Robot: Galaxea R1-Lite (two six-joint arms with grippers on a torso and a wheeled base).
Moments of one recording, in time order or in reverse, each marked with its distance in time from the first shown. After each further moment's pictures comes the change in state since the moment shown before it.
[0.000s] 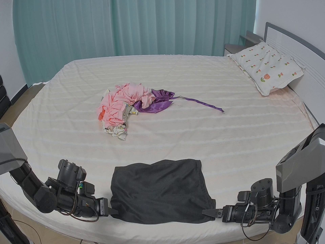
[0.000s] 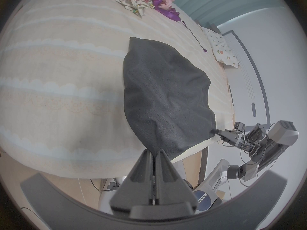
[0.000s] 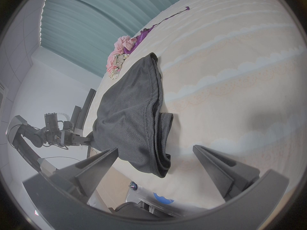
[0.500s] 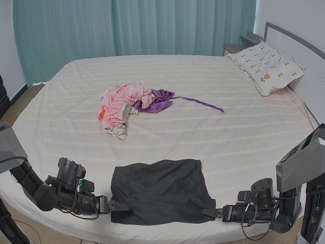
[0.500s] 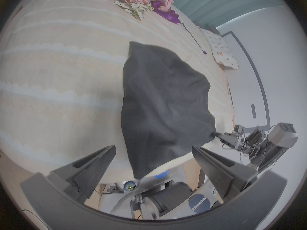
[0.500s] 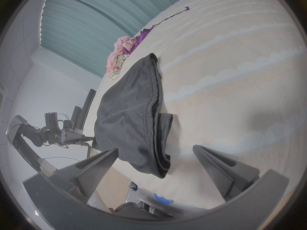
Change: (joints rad) left arm 0.013 0.004 -0.016 0.001 0.001 0.020; right arm -0.001 0.000 -0.002 0.000 0.000 0.001
